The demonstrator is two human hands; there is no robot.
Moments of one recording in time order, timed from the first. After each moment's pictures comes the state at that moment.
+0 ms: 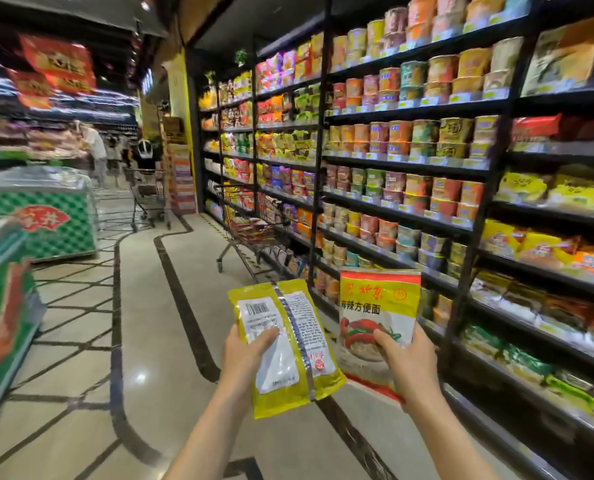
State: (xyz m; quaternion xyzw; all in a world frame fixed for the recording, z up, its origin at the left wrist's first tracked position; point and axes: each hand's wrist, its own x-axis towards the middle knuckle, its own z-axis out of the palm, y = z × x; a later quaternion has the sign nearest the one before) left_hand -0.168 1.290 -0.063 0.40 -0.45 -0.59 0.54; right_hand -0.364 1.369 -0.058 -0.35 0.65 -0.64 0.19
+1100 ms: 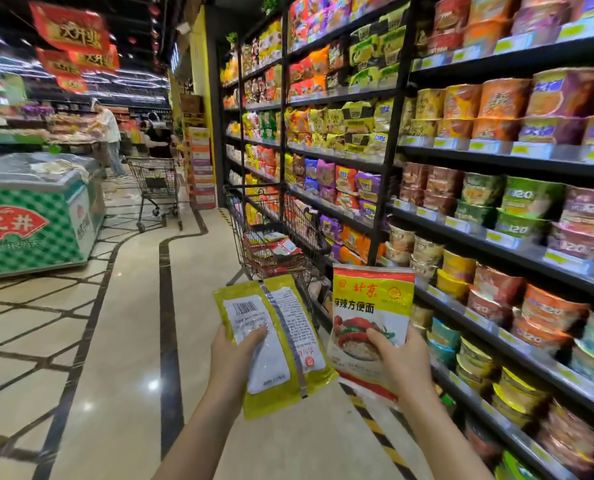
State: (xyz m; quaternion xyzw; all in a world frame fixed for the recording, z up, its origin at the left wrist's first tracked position) left_hand -0.361 0.451 -0.084 0.44 -0.42 -0.53 0.59; right_hand -0.565 0.502 -0.079 -0.39 0.64 -0.62 0.23
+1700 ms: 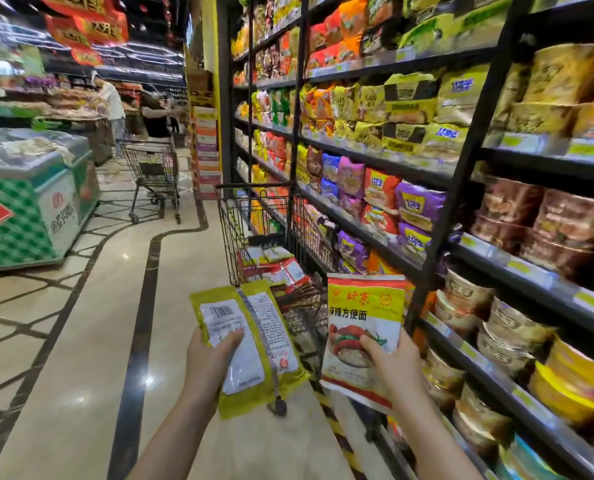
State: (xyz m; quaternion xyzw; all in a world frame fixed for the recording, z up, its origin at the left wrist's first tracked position) left_hand -0.446 -0.004 -0.124 0.51 -0.41 -0.47 0.59; right_hand -0.682 0.049 -0.098 -0.42 0.65 -0.57 0.27
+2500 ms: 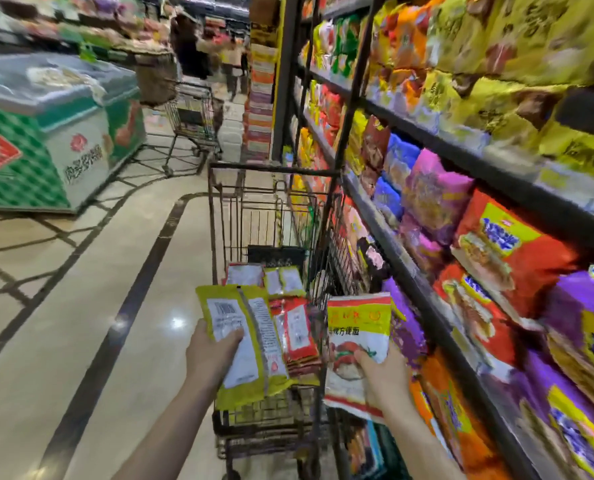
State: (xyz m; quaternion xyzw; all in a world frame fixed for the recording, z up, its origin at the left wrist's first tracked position) left_hand -0.610 -0.510 -0.187 0.70 -0.33 -0.38 0.50; right_hand -0.855 -0.517 -0.181 -0.49 0.69 -0.42 0.33
